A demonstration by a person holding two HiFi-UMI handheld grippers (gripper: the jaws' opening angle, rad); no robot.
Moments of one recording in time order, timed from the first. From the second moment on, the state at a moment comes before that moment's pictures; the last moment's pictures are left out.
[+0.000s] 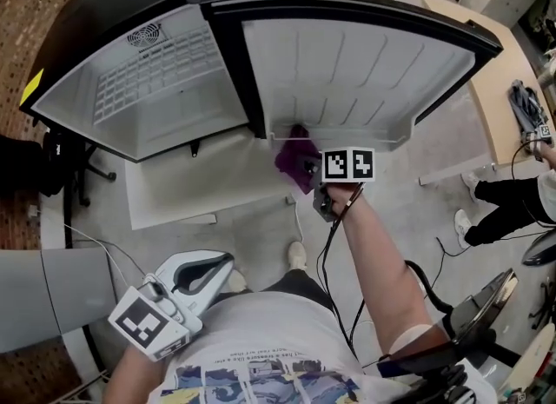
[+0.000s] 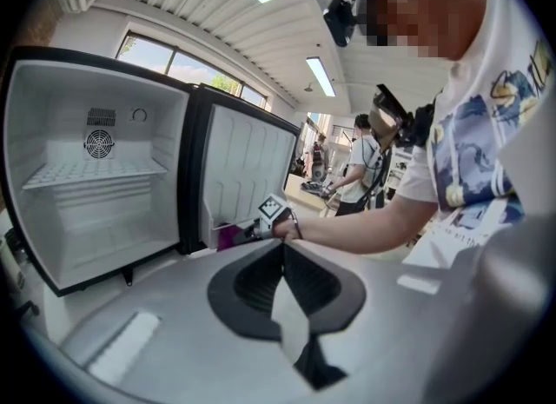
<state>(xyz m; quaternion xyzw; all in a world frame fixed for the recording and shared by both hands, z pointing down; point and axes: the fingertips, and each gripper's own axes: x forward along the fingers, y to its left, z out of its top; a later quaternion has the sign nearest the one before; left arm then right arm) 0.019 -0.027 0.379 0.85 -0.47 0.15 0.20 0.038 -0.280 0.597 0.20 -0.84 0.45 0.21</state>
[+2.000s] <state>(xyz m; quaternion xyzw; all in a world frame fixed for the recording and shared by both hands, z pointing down) 0.127 -0.099 0.393 0.88 -0.39 0.19 0.20 0.290 -0.368 0.596 0.39 -0.79 0.46 0.11</state>
